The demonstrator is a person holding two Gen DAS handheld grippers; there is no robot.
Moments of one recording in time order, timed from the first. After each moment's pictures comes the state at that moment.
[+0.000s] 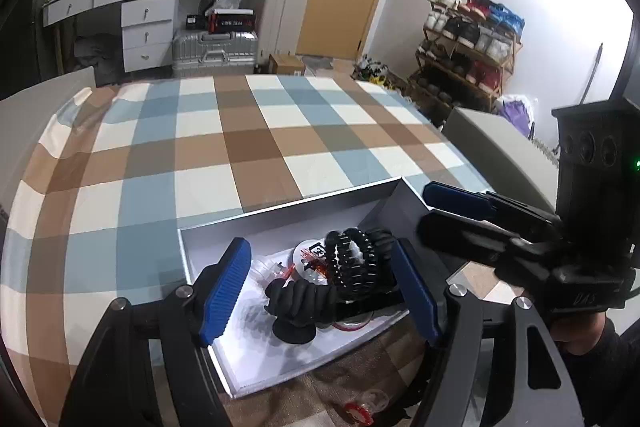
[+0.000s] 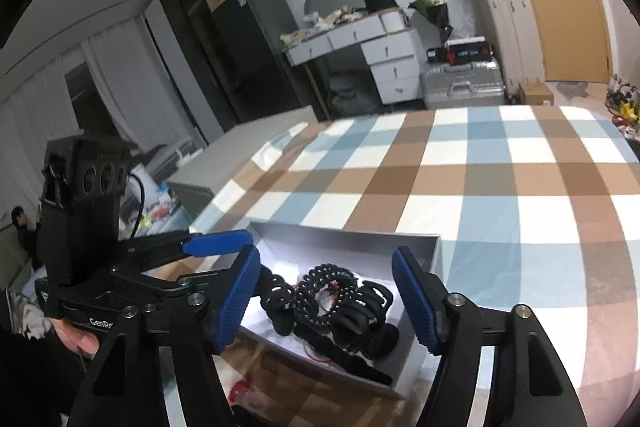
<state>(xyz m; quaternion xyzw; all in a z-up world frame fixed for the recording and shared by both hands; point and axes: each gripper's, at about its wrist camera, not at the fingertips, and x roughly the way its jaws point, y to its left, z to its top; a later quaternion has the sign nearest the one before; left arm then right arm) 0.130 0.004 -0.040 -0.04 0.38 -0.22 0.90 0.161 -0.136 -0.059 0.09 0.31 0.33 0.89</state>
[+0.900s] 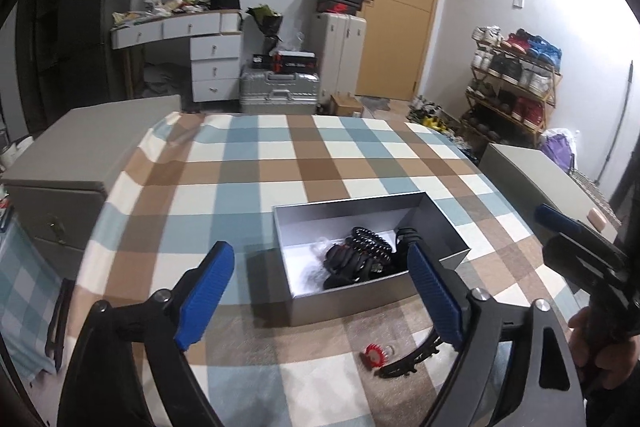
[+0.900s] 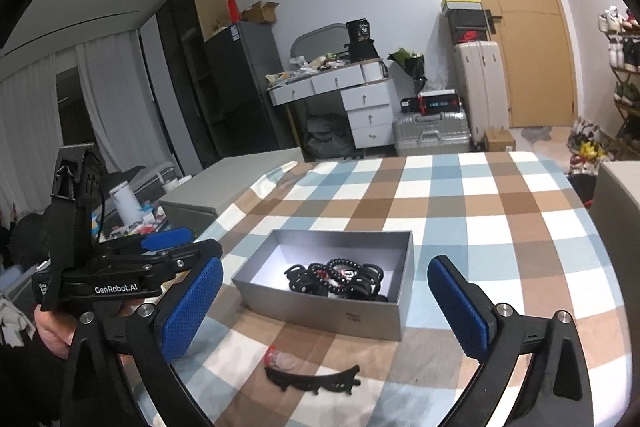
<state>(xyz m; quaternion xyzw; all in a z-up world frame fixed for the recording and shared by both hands) 0.067 0.030 -0.017 -0.04 0.31 -0.10 0.94 0.064 -0.149 -0.019 0.06 0.24 0.27 0.93</state>
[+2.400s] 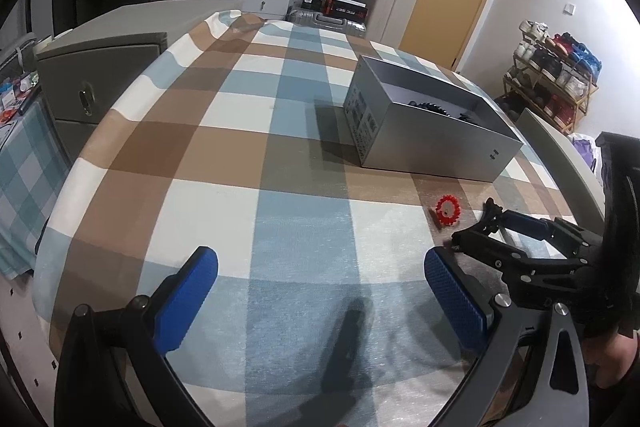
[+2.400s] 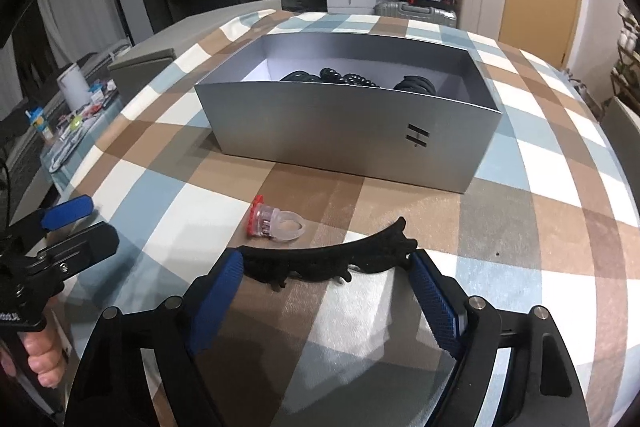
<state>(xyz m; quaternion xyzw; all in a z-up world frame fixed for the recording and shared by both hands) 0.004 0.074 -0.095 -0.11 0.40 -0.05 0.91 0.065 -0.073 -0.120 -0.06 0.43 0.20 0.88</state>
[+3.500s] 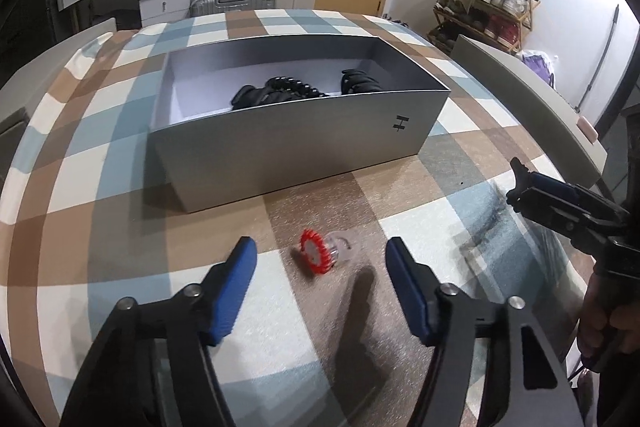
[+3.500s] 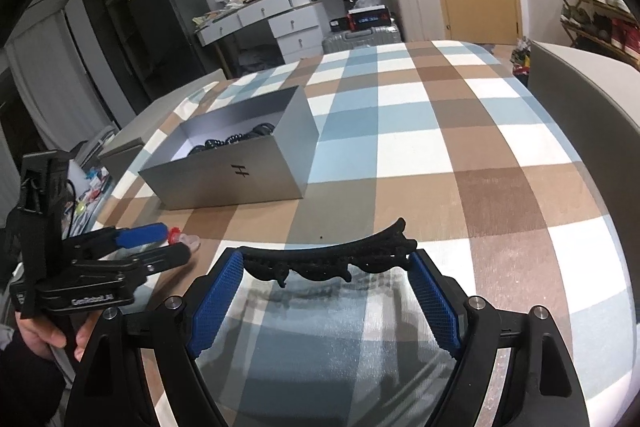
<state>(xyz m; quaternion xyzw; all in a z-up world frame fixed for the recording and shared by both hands) 0.060 -0.020 -0.096 0.00 0.44 -0.18 0.88 0.052 -0.199 -0.098 0.07 0.38 0.16 0.91</state>
